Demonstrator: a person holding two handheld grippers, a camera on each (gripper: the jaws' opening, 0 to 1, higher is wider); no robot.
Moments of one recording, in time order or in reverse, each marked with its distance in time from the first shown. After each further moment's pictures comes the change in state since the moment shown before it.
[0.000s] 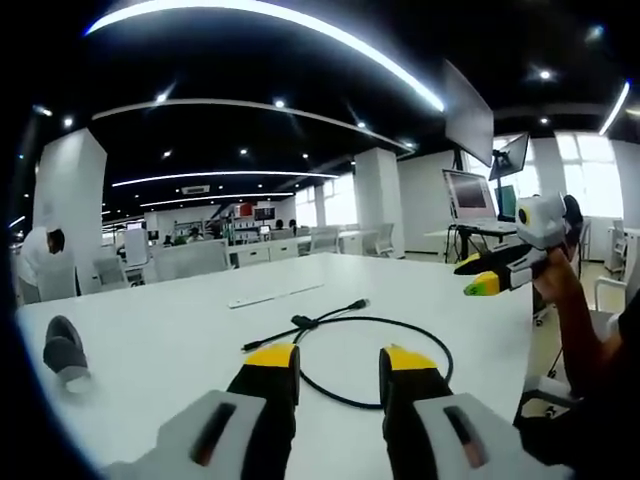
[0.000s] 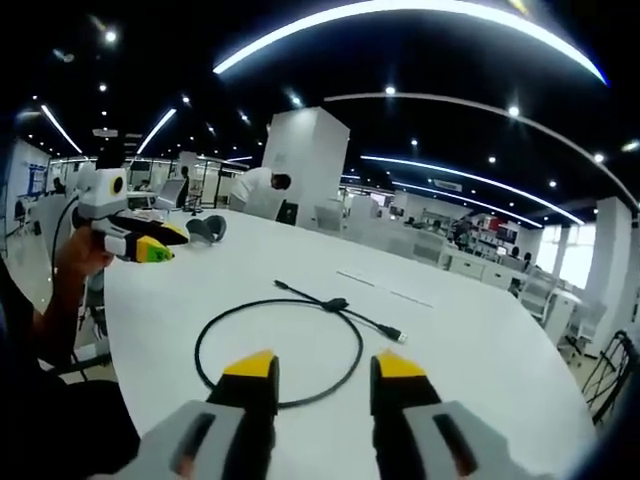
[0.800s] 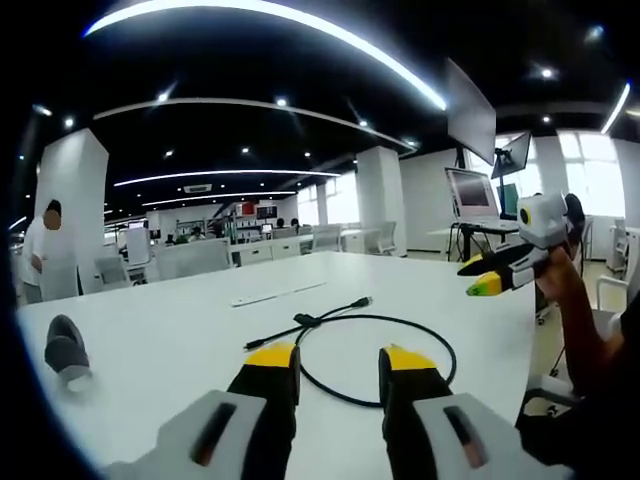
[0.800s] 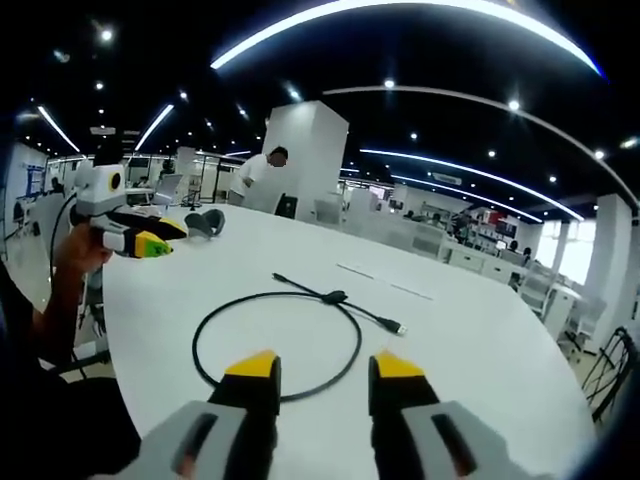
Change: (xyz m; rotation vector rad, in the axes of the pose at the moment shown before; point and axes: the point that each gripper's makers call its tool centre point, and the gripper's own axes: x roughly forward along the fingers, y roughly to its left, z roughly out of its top) left arm 0.005 0.000 -0.004 0.003 0.008 0.010; right arm 0.001 -0.007 -0.009 0.006 0.030 -0.001
